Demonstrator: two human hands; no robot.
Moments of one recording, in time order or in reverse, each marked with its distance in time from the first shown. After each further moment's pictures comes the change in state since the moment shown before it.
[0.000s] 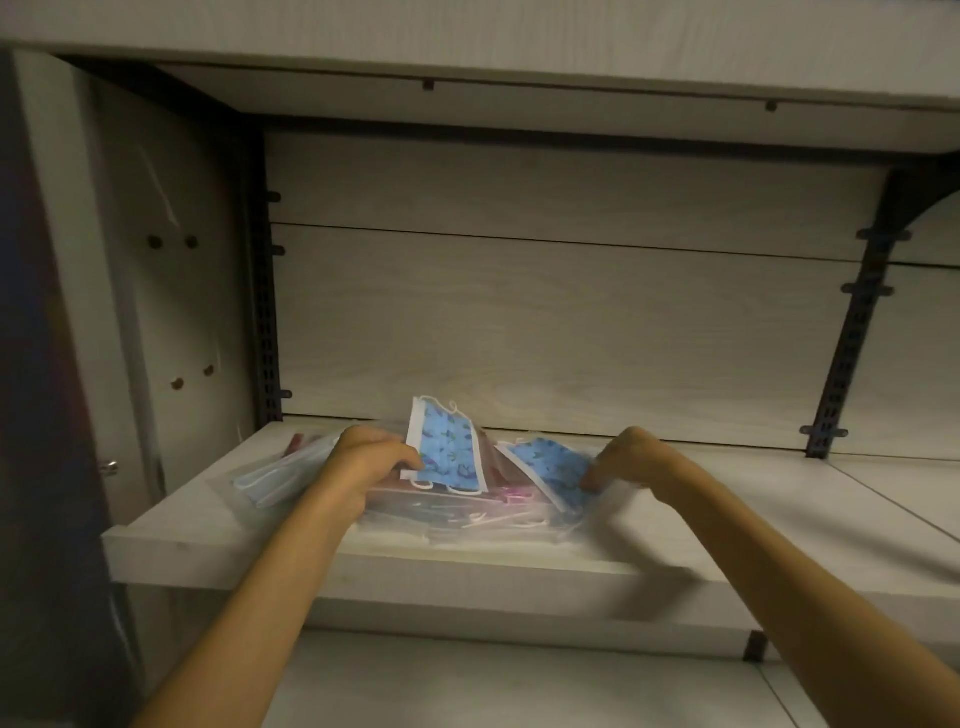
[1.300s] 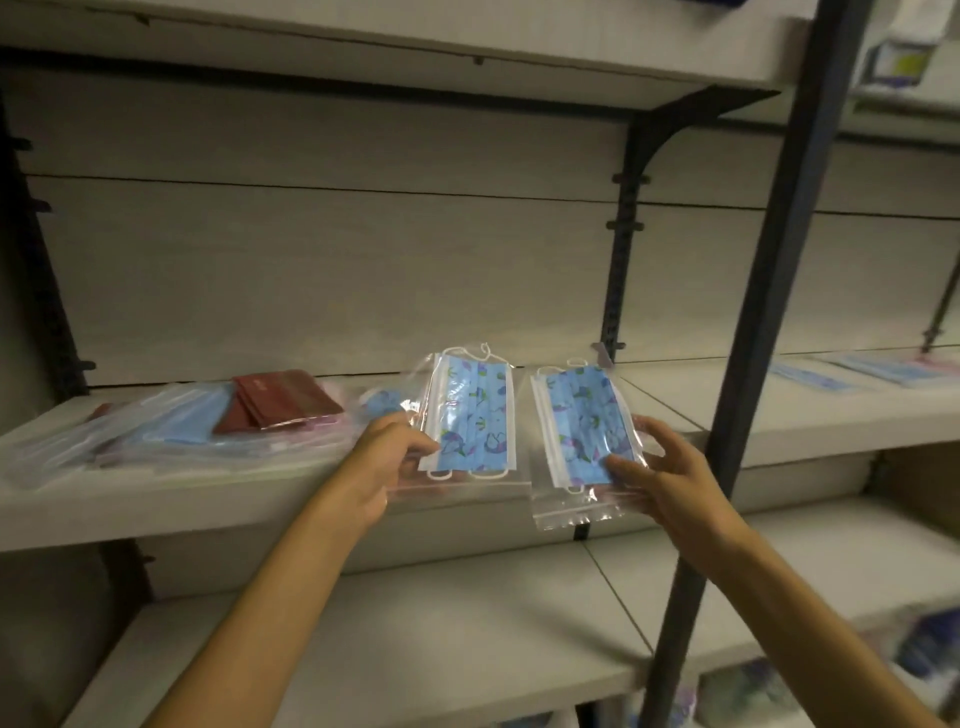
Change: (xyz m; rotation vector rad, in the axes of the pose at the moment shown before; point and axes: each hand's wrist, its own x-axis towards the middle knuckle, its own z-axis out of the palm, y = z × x) left_hand -0.136 -0.012 0.191 -0.221 -0.421 0.038; right_hand -0.201 0.228 -0.063 1.031 0.179 -0.333
